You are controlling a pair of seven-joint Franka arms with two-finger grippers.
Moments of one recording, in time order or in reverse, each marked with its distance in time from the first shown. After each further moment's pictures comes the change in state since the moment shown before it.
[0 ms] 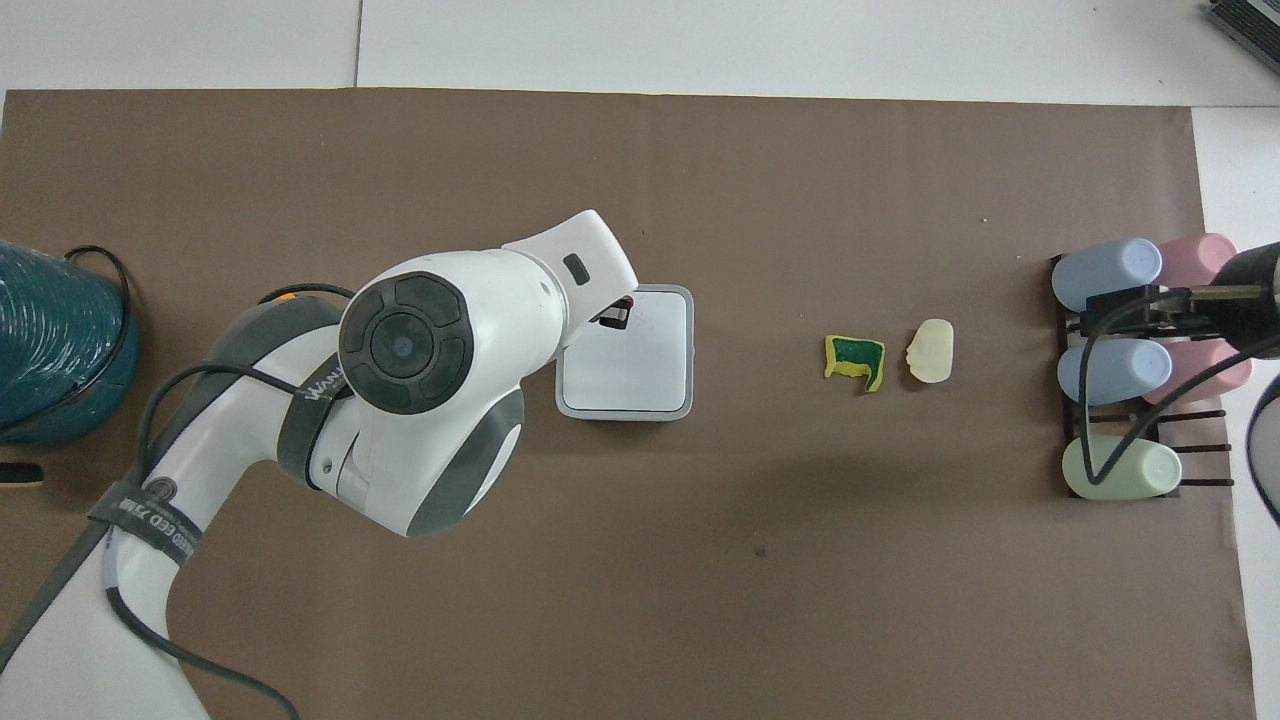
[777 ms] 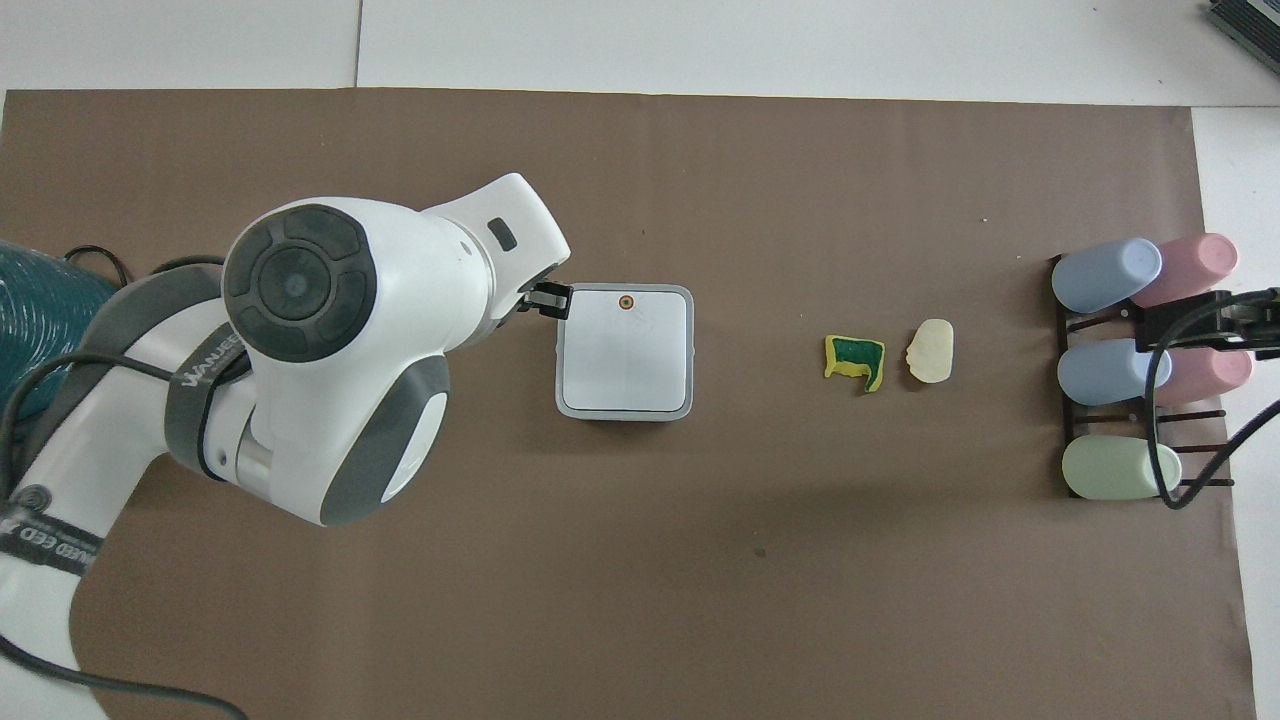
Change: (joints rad) left arm 0.063 -0.084 0.000 0.059 0.000 -0.249 0.064; right arm -0.090 -0.083 -0.018 0.224 -0.008 -0.378 -0.008
